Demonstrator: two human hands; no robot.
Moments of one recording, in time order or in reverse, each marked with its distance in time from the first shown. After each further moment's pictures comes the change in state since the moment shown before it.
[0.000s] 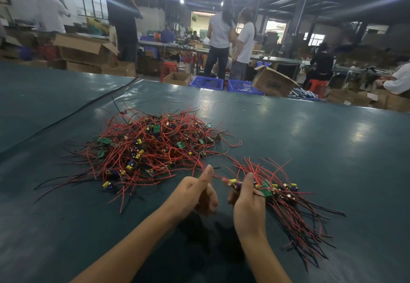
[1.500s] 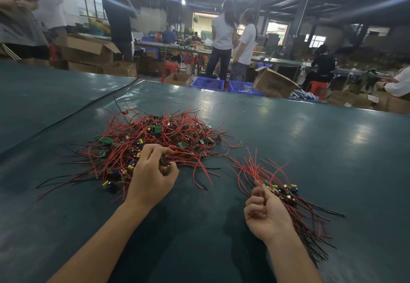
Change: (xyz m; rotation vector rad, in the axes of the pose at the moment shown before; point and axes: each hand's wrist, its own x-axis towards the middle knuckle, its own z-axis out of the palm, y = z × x) left_hand 0.007 -0.016 -0.068 0.803 0.726 0.518; right_hand 0.031 -0.003 -0.040 1.046 0.041 0.872
